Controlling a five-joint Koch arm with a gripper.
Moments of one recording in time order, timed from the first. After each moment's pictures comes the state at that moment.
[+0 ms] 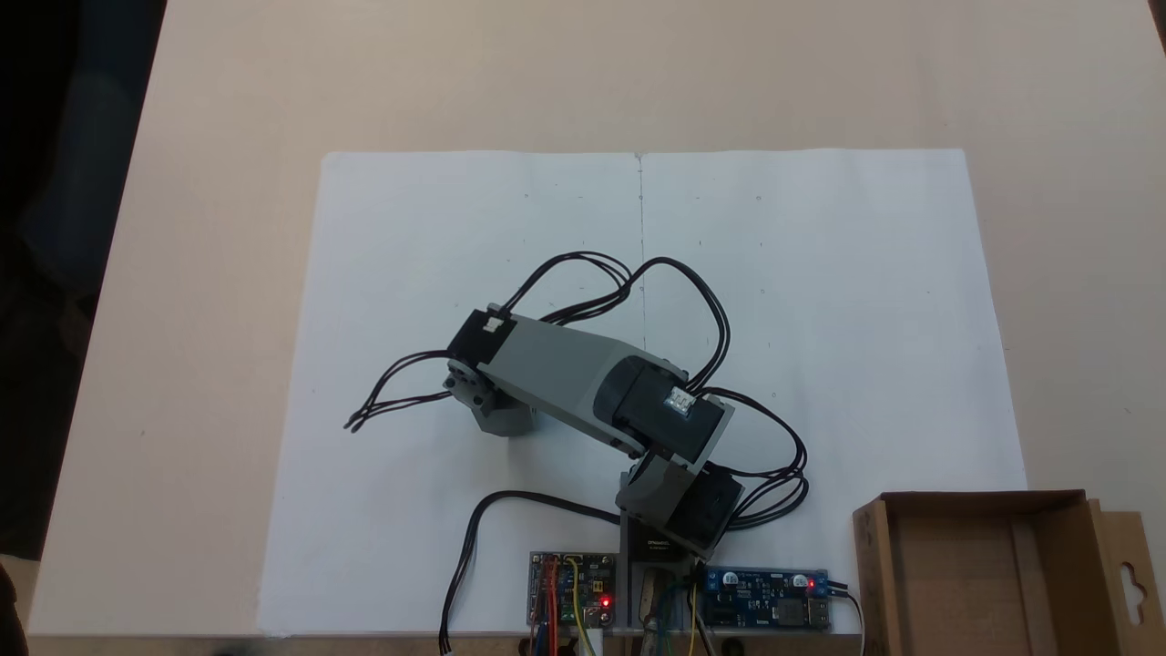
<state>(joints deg) -59.0 89.1 123.7 29.3 55.9</state>
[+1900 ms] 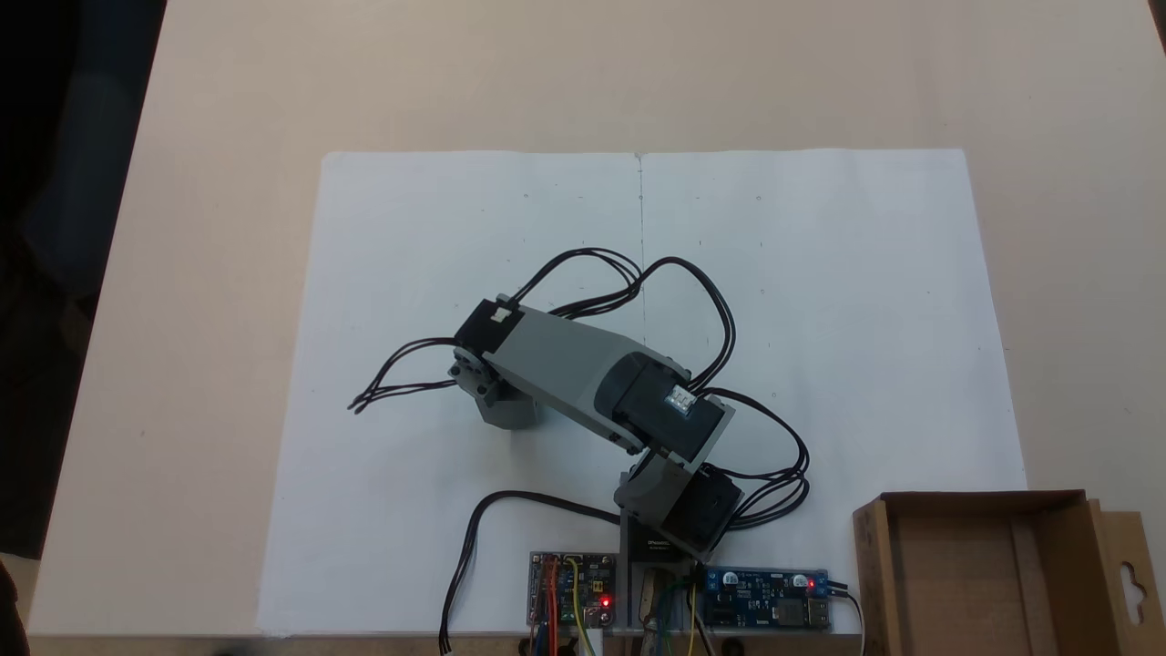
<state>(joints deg) -55.1 88.9 123.9 29.1 55.9</state>
